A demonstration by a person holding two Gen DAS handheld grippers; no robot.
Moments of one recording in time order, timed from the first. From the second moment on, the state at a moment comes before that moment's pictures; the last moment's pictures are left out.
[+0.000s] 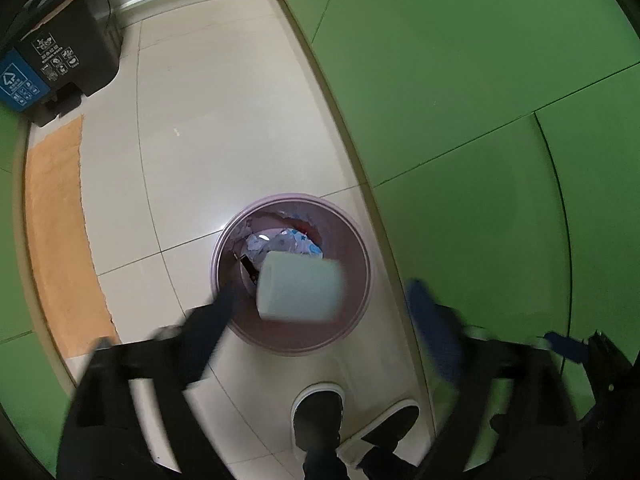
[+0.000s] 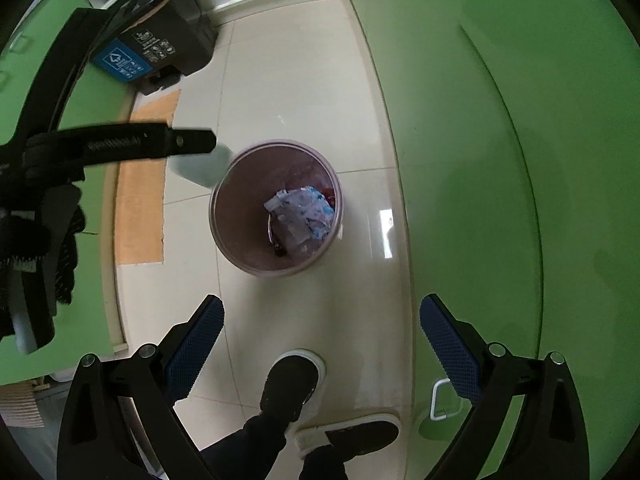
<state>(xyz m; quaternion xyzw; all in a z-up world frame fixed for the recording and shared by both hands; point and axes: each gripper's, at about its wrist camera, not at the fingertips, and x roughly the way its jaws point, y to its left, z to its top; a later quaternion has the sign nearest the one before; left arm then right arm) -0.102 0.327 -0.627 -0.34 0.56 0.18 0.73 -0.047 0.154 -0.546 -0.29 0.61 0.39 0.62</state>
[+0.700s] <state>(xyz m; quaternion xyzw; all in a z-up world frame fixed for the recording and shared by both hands) -0.155 0.318 -0.435 -0.31 0.53 0.24 0.75 -0.075 0.161 -0.383 -0.27 0.57 0.44 0.64</state>
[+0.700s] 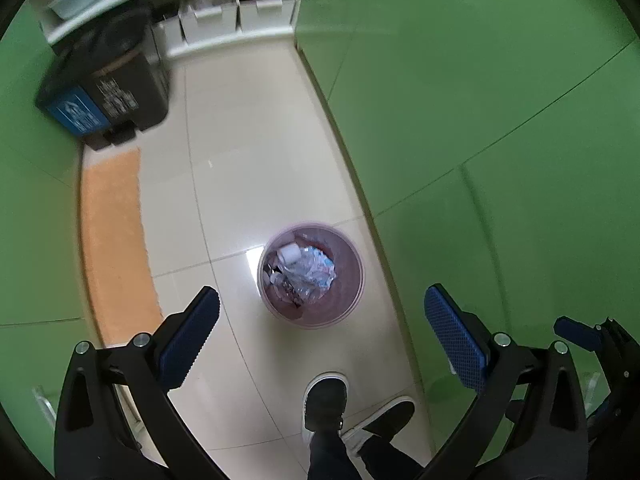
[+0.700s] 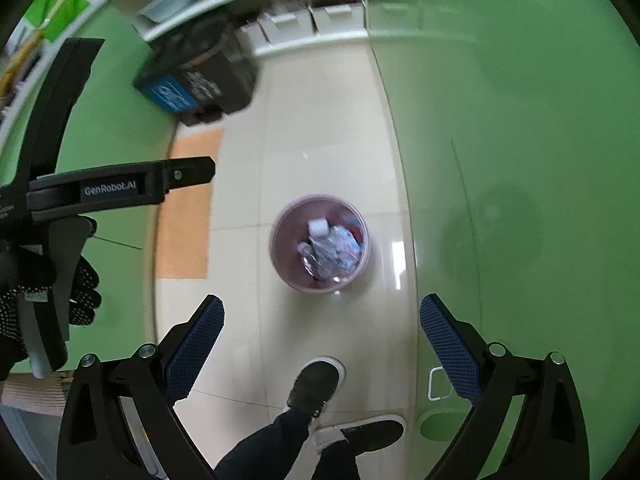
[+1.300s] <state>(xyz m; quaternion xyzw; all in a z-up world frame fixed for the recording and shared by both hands) -0.163 0.273 -0.162 -0.23 0.45 0.21 0.84 -0.061 0.095 -0.111 -0.18 0.46 0.46 0.74</state>
